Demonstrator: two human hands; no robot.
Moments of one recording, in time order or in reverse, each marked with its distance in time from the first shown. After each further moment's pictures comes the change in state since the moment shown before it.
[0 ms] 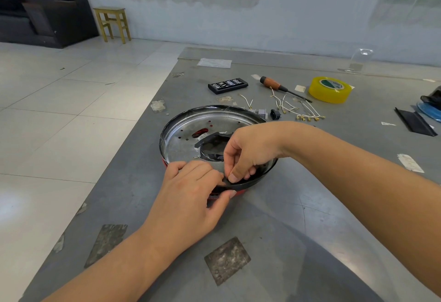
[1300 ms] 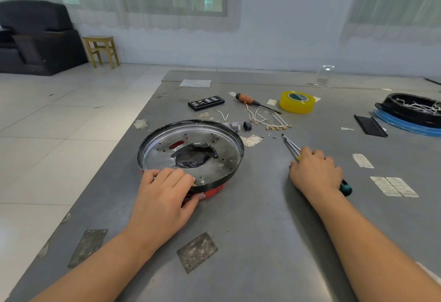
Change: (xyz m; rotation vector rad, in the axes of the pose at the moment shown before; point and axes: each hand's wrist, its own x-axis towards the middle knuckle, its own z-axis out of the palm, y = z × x) left_hand -0.003 -0.006 0.018 0.262 0.191 0.143; right_hand -0.071 0.170 0.063 -0.241 1.008 0.850
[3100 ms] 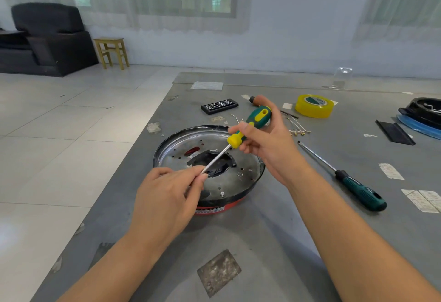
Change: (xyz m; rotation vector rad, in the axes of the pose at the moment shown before) left_hand 0.026 -0.011 -0.026 -0.168 0.160 -0.201; right_hand -0.024 -0.132 -0.063 1.783 -0.440 -0.517
